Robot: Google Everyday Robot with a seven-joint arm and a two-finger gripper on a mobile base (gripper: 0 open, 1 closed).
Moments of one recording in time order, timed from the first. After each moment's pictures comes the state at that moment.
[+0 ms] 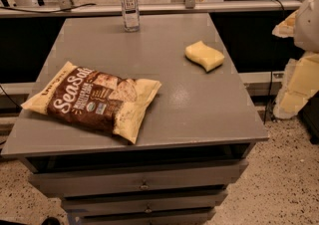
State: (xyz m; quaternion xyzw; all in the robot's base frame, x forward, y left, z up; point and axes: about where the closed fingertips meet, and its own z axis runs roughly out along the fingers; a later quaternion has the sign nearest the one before) arm 0.438 -0.217 0.976 -0.60 0.78 -0.03 0.16
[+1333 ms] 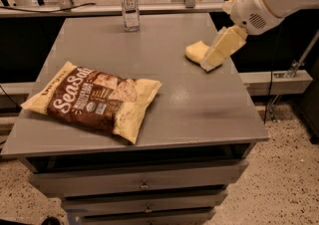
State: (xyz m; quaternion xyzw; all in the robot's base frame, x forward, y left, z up) arm 0.586 -0.137 0.962 -0.55 0.76 0.06 0.35
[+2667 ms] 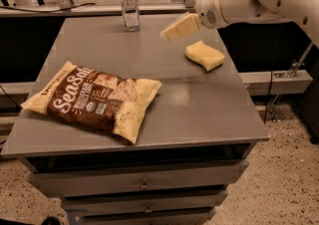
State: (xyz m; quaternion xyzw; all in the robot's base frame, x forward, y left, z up) arm 0.703 -0.065 0.953 -0.43 0.73 0.17 0.50
